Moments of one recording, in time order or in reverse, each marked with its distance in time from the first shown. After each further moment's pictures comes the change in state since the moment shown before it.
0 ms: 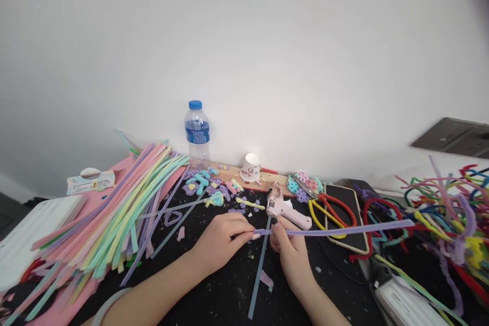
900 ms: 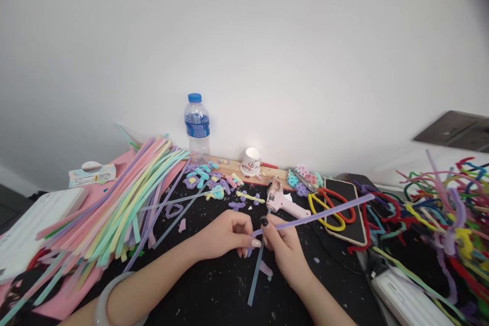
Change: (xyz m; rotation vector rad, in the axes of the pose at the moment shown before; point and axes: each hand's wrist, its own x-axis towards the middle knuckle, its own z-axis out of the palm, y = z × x) left_hand 0.001 0.000 0.001 -0.782 -0.314 -0.448; right_hand -0.004 -0.019 0.005 -0.100 -0.193 -0.046
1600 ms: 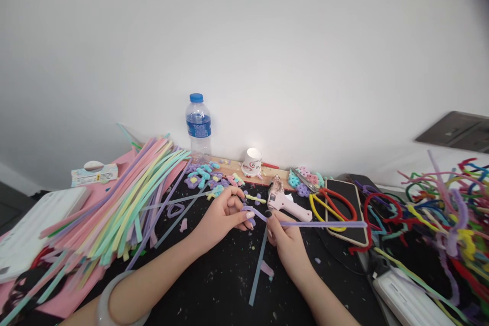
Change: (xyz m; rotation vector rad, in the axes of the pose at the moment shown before) left_hand 0.006 -0.001 -0.005 -0.133 0.329 0.212; right_hand 0.006 0.015 -0.002 0.063 0.085 0.106
